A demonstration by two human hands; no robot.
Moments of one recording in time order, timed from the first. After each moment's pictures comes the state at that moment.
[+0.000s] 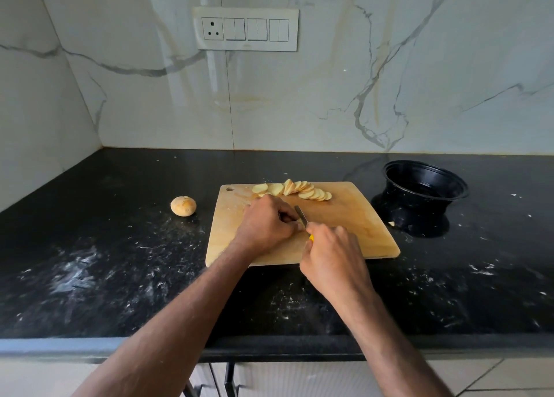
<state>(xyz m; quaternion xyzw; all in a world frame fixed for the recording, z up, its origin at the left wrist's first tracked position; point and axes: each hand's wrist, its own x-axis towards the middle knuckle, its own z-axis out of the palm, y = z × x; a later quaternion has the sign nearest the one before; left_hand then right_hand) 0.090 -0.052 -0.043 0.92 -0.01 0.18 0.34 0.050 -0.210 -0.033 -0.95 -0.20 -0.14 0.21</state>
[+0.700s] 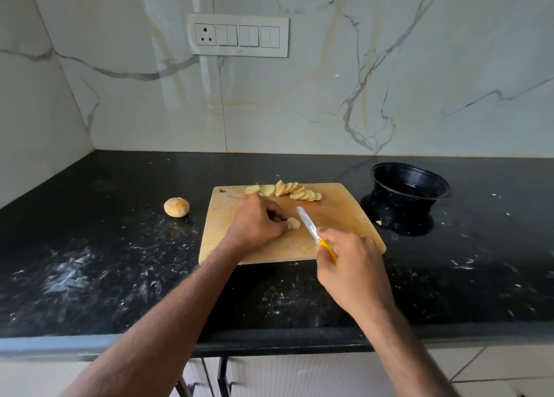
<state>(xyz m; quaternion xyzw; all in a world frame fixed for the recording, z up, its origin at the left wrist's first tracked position) 0.086 -0.050 -0.042 0.92 0.00 0.18 0.36 0.027 -0.253 -0.030 -0.91 -0.19 -0.19 0.31</state>
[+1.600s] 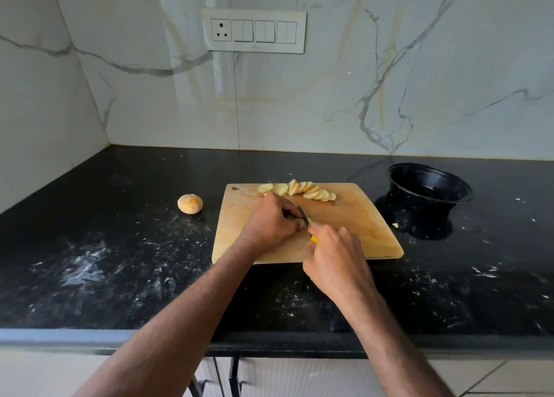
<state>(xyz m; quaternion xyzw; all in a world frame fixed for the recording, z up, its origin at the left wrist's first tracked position) 0.089 -0.050 -0.041 0.91 -0.01 0.17 0.37 0.045 -0.208 -0.032 -0.94 -0.21 -0.14 0.22</state>
